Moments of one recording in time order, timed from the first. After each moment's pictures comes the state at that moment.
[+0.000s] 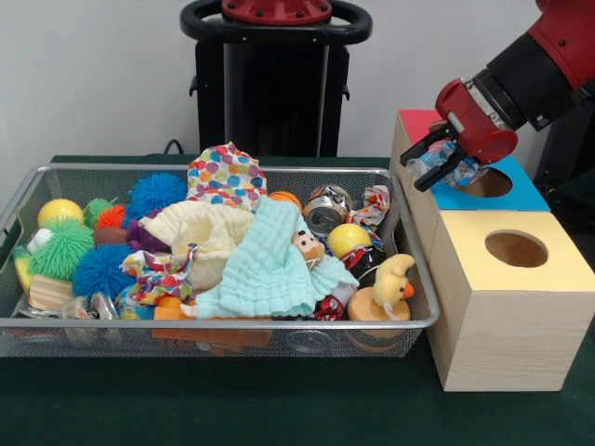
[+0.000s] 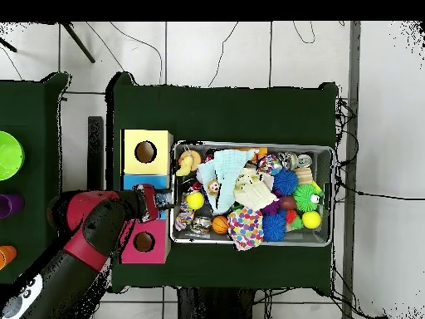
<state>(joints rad) 0.77 0.06 -1.07 1.37 0.59 0.82 2.92</state>
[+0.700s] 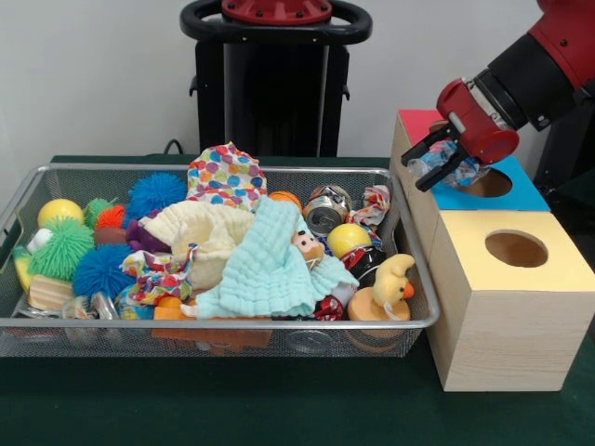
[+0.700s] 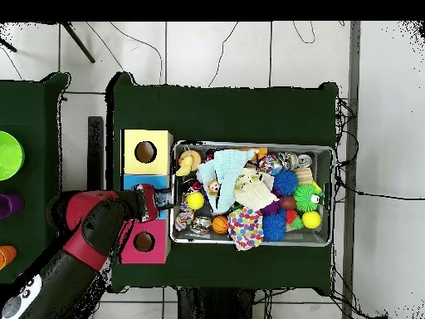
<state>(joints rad) 0.77 0.06 -1.08 1.36 0.59 0.82 2.92</state>
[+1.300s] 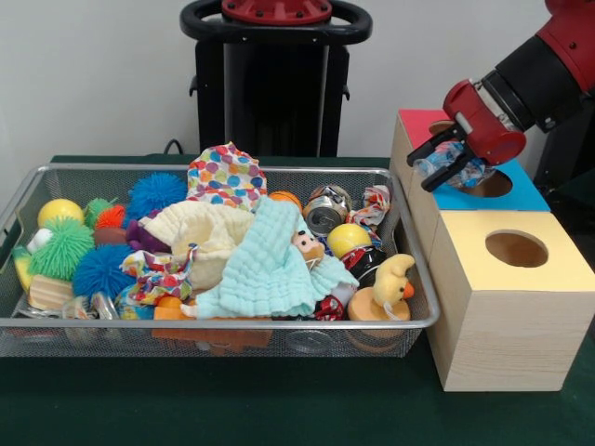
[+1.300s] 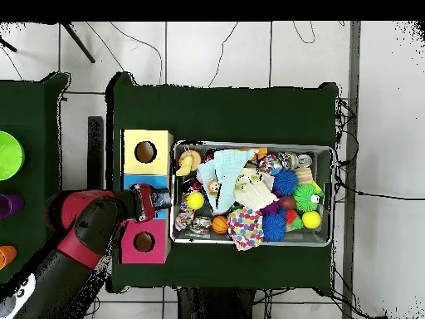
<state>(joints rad) 0.78 0.08 -1.10 1.34 0.59 0.85 2.93</state>
